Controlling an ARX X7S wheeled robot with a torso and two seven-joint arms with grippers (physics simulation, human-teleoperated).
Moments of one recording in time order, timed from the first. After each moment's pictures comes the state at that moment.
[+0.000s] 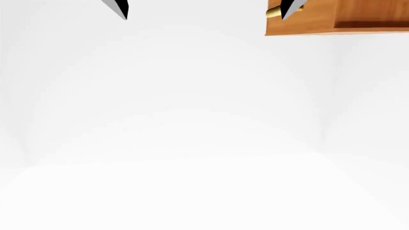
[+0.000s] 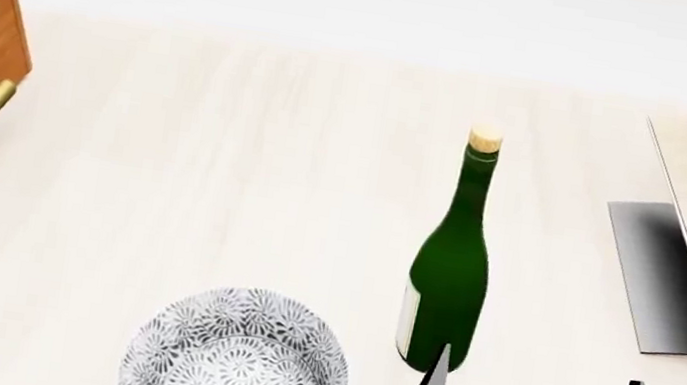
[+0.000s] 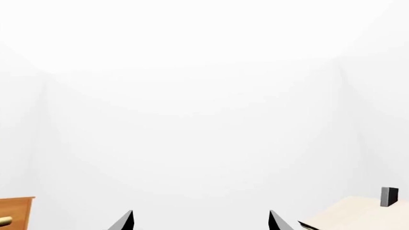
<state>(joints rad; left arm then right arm) 0.23 -0.27 0.19 0.68 0.04 0.24 -0.39 -0.18 0.26 -0.19 -0.65 0.09 -0.23 0.32</state>
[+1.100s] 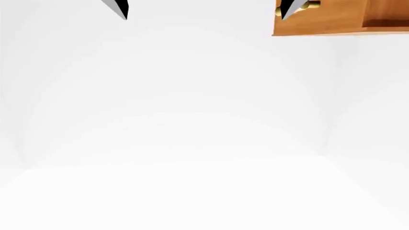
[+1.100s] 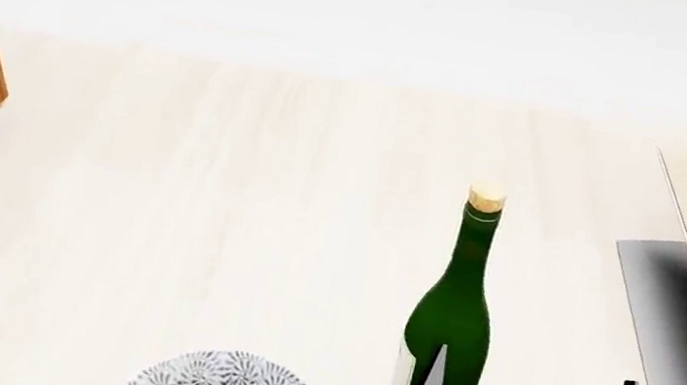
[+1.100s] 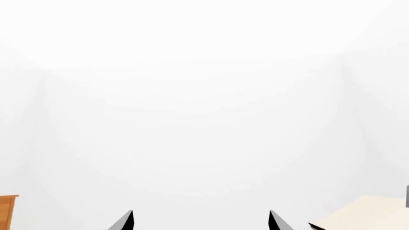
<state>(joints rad) 0.22 -0.29 0.21 0.68 0.04 0.24 -0.42 -0.17 0.28 -0.21 -0.64 0.09 -0.24 0.35</state>
